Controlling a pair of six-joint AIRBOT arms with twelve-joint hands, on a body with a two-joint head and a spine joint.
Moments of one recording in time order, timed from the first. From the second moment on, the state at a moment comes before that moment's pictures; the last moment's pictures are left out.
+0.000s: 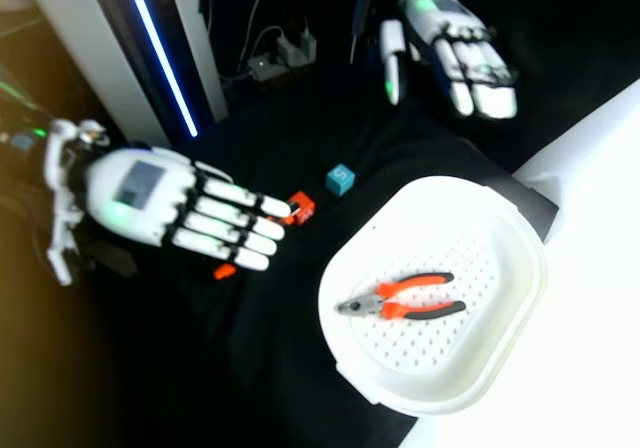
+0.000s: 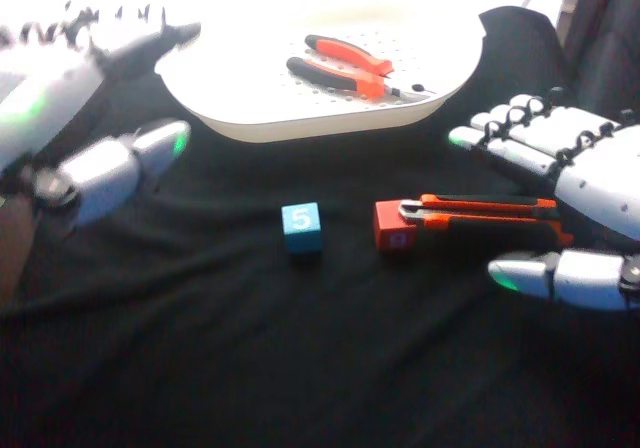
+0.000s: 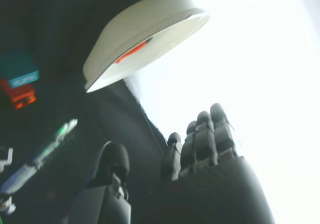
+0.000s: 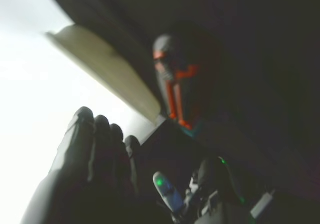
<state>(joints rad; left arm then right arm) 0.96 -0.88 0.93 -0.35 -1.10 1.26 -0.95 -0.96 0.97 0.26 0.77 -1.13</state>
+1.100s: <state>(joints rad) 1.04 -0.88 0.90 -0.39 -1.28 1.23 -0.63 -0.97 1.03 0.09 0.72 -1.13</state>
